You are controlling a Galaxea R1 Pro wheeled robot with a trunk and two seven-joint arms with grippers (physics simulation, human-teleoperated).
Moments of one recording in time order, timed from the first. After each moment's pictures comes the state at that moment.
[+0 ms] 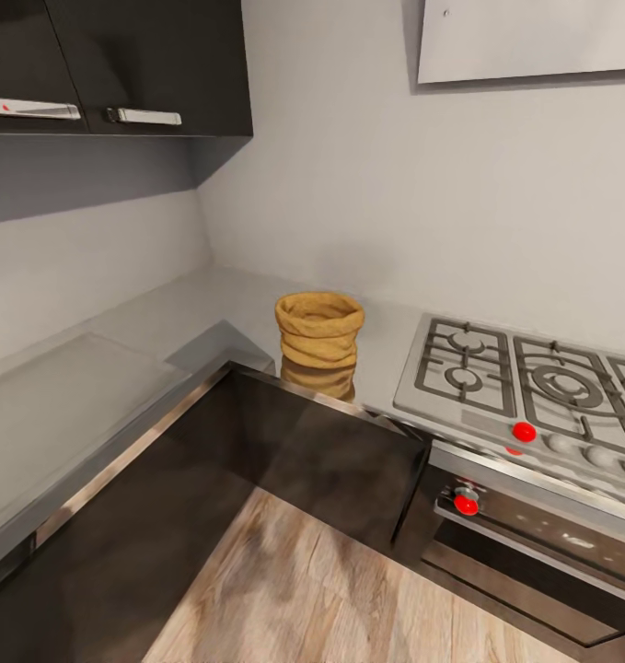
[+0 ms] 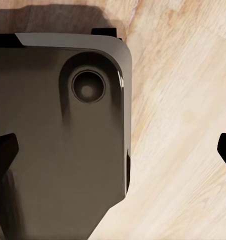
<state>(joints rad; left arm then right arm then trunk) 0.00 0.01 0.01 -0.04 0.11 -0.12 0.03 -0.16 -0.10 -0.75 0.03 0.72 -0.12 0.08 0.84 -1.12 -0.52</state>
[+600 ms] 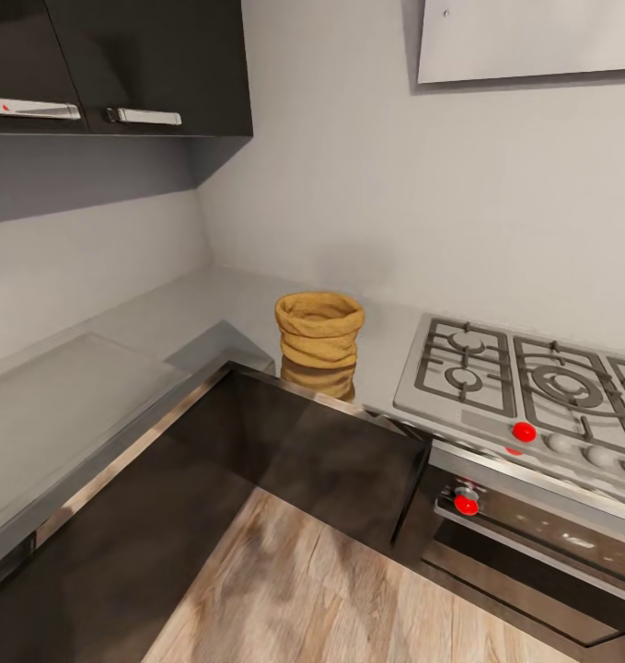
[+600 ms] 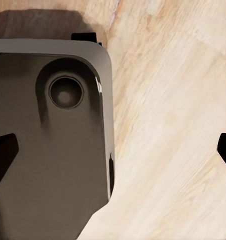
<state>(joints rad) 0.00 0.01 0.01 -0.04 0.11 -0.12 0.03 -0.16 -0.10 -0.76 0.02 0.72 -0.12 0.03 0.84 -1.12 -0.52</state>
